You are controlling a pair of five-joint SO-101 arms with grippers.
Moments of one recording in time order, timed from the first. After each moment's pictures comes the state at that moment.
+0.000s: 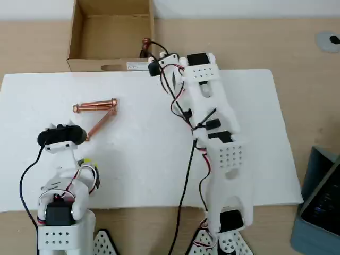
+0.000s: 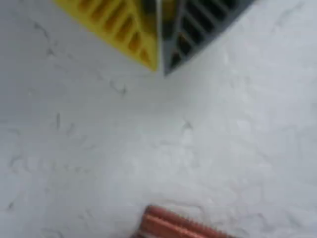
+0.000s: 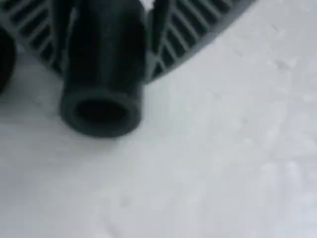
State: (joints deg) left arm -5.1 -103.8 92.0 68.5 -1.6; right arm -15.8 44.6 -35.4 92.3 16.8
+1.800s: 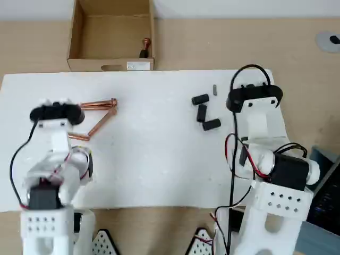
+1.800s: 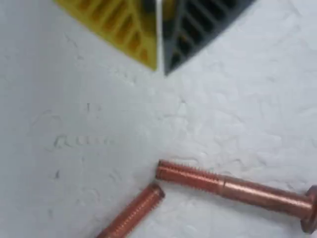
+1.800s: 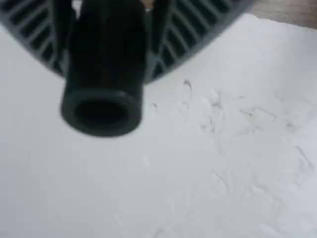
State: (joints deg) left arm -5.1 -73.1 61.5 72.0 -8.7; right arm 10.0 -54.1 32.8 95.4 9.4
